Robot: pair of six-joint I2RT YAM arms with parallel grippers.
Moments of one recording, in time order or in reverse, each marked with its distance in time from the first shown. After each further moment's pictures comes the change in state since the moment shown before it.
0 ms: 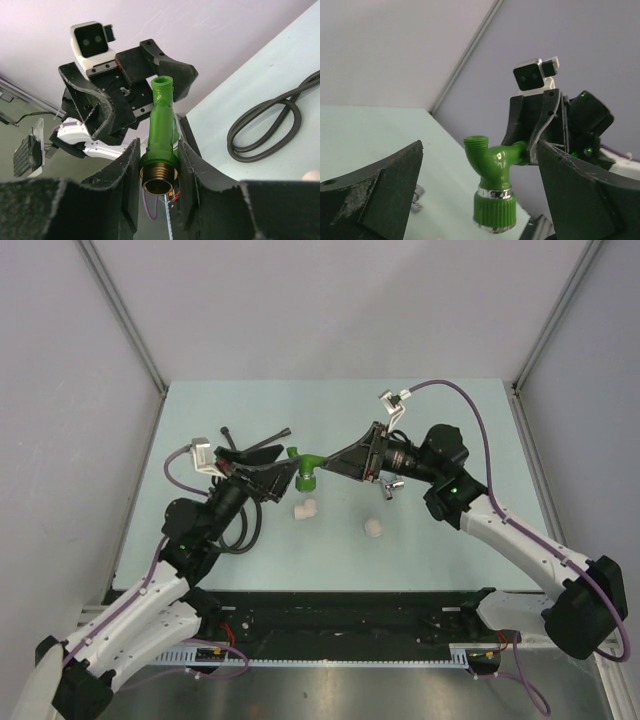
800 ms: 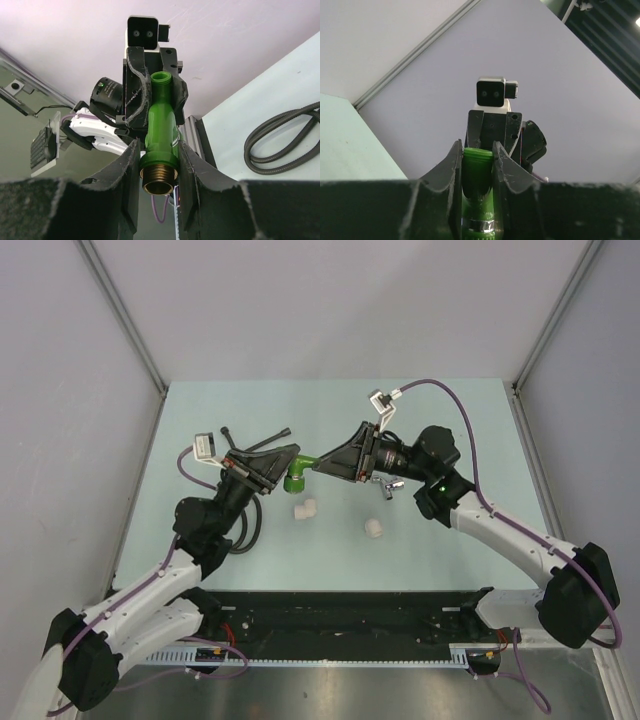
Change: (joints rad) left arm 0.008 0.167 -0.056 0.340 0.029 -0.484; right arm 0.032 0.082 0.002 0.166 -0.034 0.058
